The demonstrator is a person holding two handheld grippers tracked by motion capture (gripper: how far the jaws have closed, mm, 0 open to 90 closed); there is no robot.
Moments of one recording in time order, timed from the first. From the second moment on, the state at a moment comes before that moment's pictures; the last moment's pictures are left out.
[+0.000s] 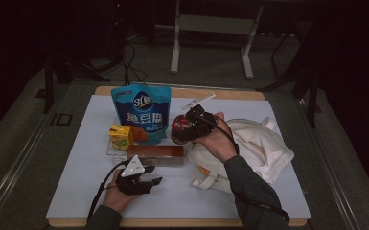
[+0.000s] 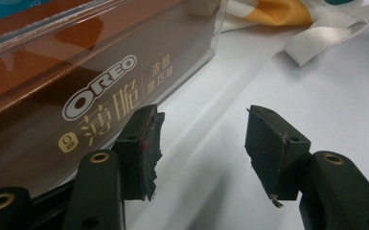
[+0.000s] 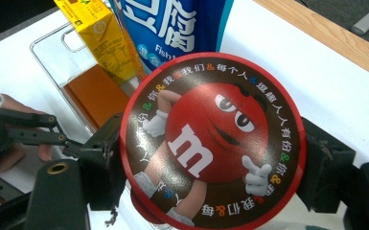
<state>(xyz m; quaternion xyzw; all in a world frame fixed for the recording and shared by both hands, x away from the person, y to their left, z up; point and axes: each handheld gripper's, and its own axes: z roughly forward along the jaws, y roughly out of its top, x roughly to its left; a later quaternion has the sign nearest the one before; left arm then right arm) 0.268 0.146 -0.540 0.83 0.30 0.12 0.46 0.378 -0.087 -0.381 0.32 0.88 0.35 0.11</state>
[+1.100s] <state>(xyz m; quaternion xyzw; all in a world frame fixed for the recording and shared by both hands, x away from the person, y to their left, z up) 0.268 0.146 -0.539 0.83 0.30 0.12 0.46 0.393 -0.068 -0.396 0.34 0.87 0.34 0.10</state>
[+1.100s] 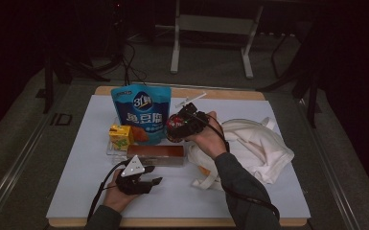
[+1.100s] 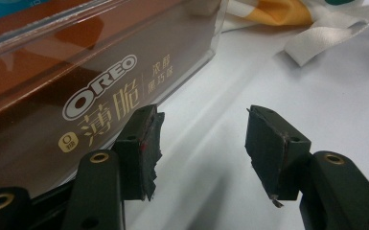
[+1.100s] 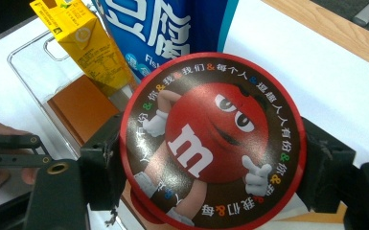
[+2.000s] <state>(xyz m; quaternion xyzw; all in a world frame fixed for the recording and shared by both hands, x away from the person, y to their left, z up) 0.268 0.146 -0.539 0.83 0.30 0.12 0.46 0.406 -0.061 -0.420 0.35 0.87 0.32 0.11</state>
